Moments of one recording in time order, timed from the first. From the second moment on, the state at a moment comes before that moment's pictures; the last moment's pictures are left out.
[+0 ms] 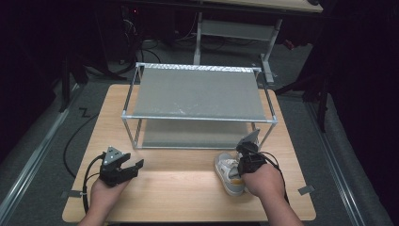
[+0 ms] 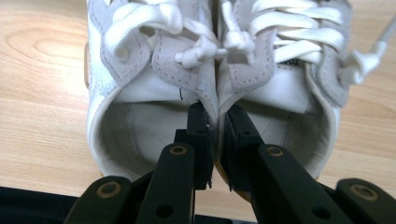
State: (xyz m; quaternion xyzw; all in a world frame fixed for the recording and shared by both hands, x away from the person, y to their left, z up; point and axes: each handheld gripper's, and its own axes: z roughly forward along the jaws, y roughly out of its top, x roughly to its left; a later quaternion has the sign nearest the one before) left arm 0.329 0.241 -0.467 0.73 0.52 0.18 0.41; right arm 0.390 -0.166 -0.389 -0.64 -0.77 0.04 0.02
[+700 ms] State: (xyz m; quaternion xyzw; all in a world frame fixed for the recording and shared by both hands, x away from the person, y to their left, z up) left arm 0.330 0.241 -0.466 0.73 0.51 0.17 0.41; right arm 0.416 -0.134 -0.392 -0.64 -0.76 -0.06 -0.08
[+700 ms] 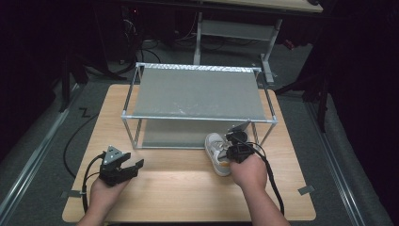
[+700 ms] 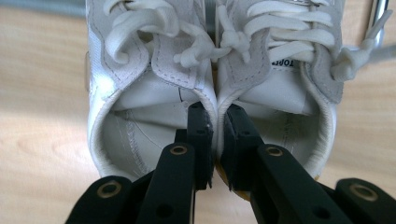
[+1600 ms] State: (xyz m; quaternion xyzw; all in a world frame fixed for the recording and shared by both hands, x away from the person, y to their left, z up) left arm 0.331 0.238 -0.469 0.74 0.51 0.16 0.41; right arm 0.430 -0.117 -0.411 -0.65 -0.73 -0.14 -0.16
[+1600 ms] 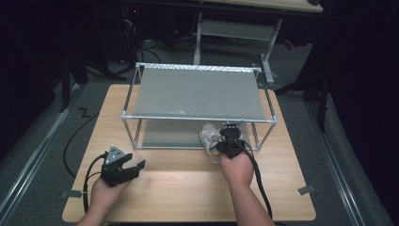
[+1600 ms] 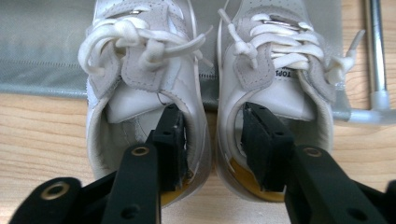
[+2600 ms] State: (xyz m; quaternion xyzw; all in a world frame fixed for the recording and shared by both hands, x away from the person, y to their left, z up) left arm 0.321 0.212 -0.464 0.76 0.47 0.16 0.43; right arm 0.353 -0.184 -0.395 -0.58 -0.75 -0.27 -0.17
